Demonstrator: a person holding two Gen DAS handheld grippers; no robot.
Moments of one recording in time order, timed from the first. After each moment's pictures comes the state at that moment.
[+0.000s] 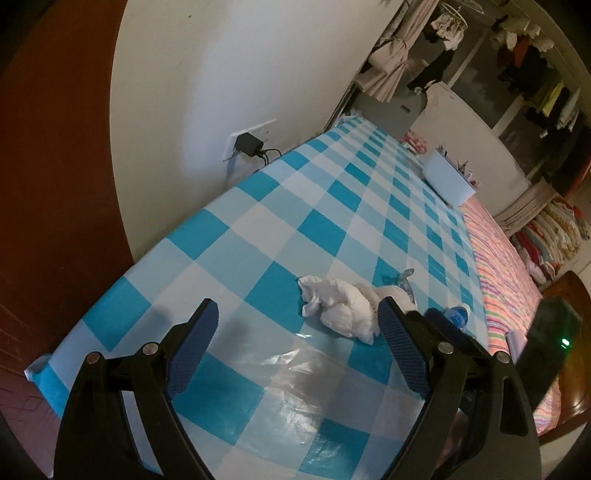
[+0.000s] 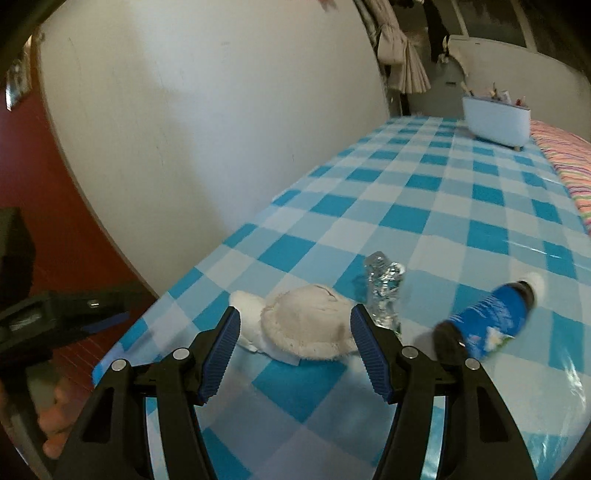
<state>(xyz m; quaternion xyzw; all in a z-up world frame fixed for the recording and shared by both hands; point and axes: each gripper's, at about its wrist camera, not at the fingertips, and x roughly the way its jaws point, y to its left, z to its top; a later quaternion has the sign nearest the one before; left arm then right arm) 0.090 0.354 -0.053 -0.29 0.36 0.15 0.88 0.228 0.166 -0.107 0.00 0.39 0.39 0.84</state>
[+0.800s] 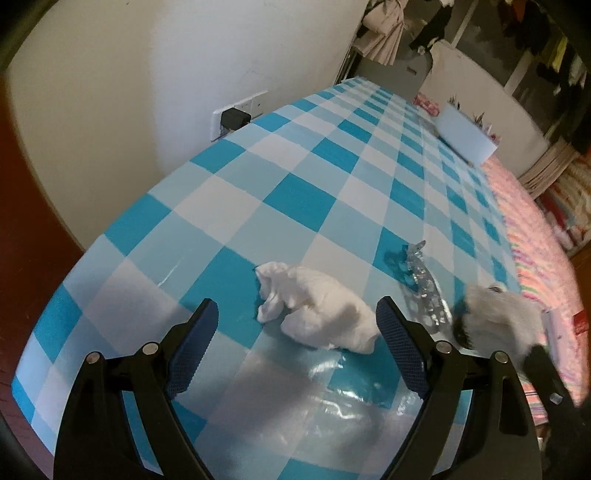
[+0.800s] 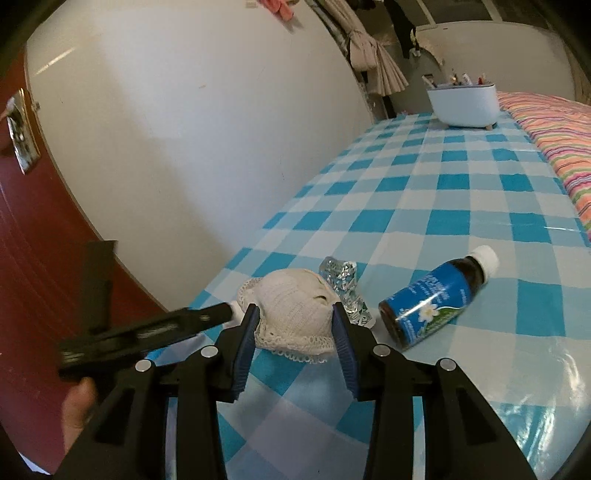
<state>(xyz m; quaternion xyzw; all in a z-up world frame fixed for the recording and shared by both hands) 0.168 0.311 -0.090 -0.23 0.42 0.17 0.86 0.219 0.081 -0.083 0.10 0.37 0.39 0.84</state>
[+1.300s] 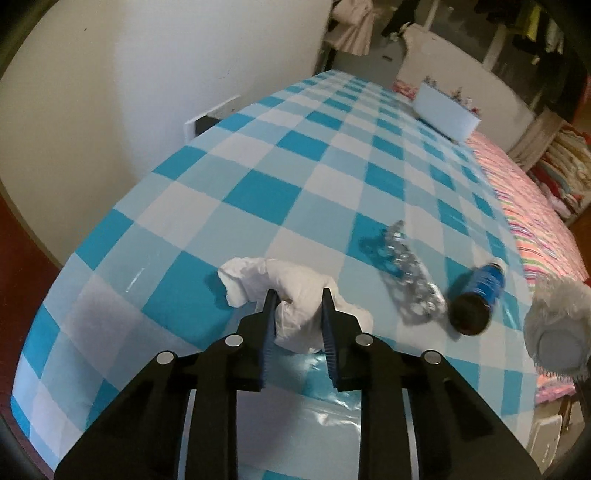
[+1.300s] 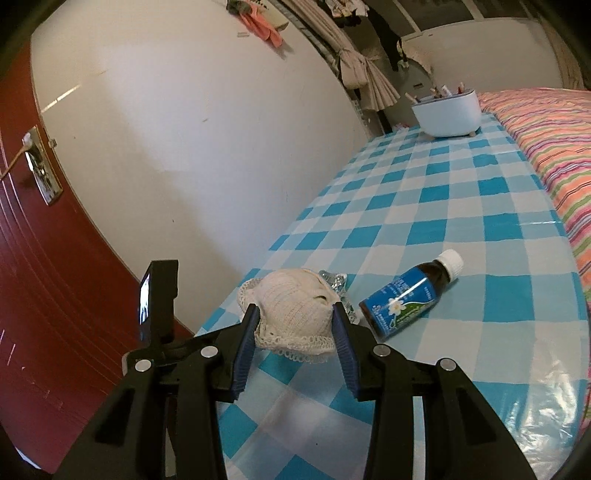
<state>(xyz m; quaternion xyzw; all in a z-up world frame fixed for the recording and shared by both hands) 0.180 0.283 -0.094 -0.18 0.43 0.14 0.88 0.205 0.034 -0.064 0.15 0.34 0.39 0.84</state>
